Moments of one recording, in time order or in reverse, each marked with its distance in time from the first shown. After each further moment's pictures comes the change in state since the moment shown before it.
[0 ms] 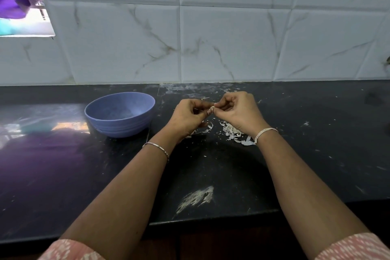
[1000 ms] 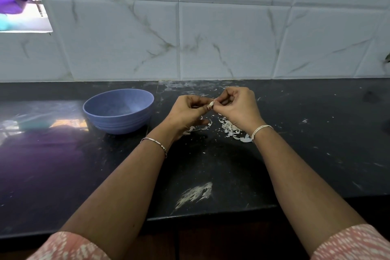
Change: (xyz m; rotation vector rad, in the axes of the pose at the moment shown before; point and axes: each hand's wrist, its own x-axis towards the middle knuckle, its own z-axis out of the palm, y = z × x) left_hand -0.009 0.012 0.001 -0.184 -0.014 -0.078; right_hand -0.003 -0.006 0.003 0.023 0.112 0.027
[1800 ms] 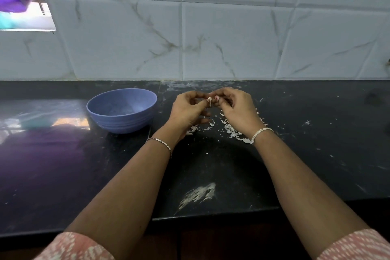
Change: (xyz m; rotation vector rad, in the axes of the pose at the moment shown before) left_hand 0.003 0.002 0.001 -0.064 0.160 -0.054; right_hand 0.001 0.005 0.009 0.000 -0.082 -0.092
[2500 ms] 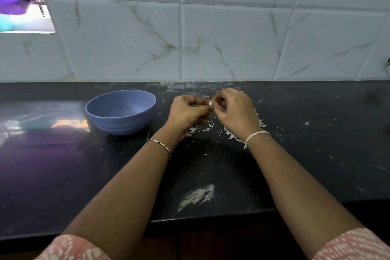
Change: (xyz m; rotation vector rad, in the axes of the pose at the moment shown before) left_hand -0.003 0.000 0.000 0.015 0.002 -0.013; right_hand -0.003 -0.008 0.001 -0.434 0.068 -0.142
